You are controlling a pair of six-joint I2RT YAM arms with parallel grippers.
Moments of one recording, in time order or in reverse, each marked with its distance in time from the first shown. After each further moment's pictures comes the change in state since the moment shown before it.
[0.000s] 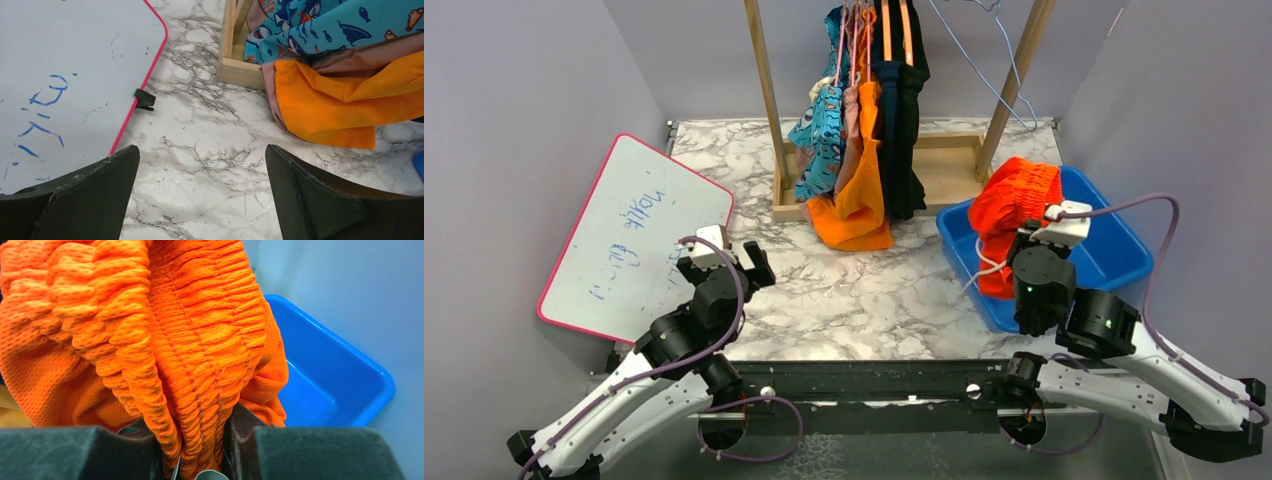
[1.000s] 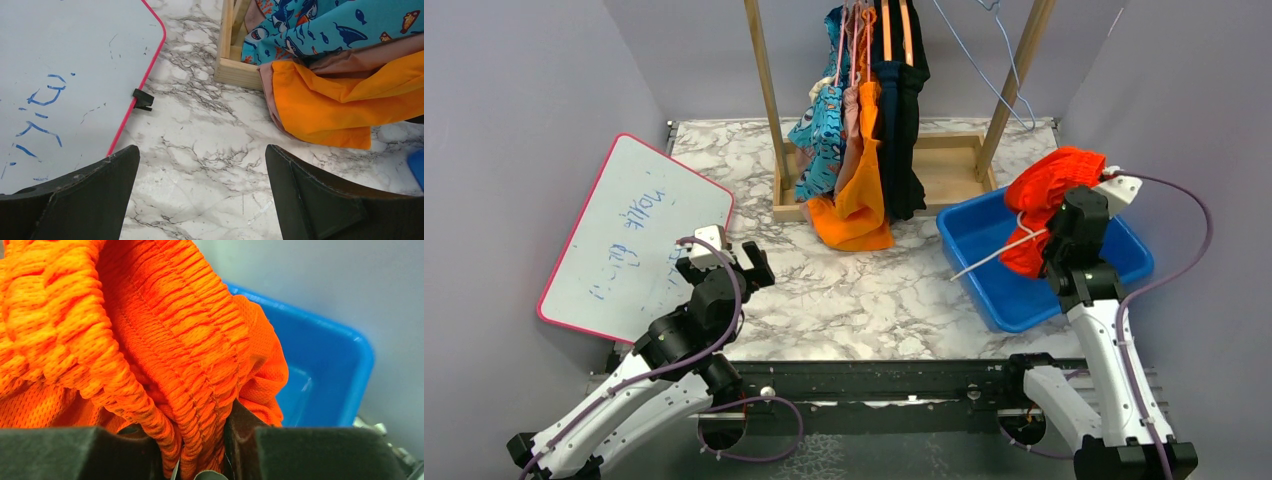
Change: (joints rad) left arm 0.009 -0.011 0.000 0.001 0.011 -0.003; right arm -1.016 0.150 -0.130 0.260 -0.715 0.001
